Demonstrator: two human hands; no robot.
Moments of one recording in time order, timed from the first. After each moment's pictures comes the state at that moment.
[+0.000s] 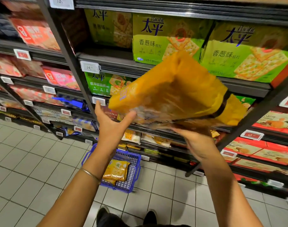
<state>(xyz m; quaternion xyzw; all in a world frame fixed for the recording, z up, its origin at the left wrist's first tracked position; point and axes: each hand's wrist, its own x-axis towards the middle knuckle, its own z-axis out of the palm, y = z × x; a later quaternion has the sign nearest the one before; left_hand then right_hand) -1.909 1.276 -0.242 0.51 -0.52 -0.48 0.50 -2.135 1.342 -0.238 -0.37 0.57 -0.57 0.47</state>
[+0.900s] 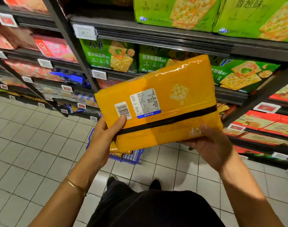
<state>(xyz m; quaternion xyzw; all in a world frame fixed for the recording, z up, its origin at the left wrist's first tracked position) -1.857 1.334 -0.287 0.50 -0.42 -0.64 0.39 -2.158 1.404 -0.315 -0.24 0.41 -0.60 0.65</state>
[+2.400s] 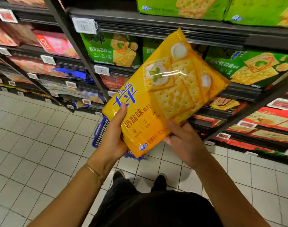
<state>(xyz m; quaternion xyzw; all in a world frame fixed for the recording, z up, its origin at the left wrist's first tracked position) -1.890 1.314 -0.306 0.41 -0.19 -0.79 0.42 -2.083 1.370 -0.322 -0.24 0.39 -0.55 0.70</state>
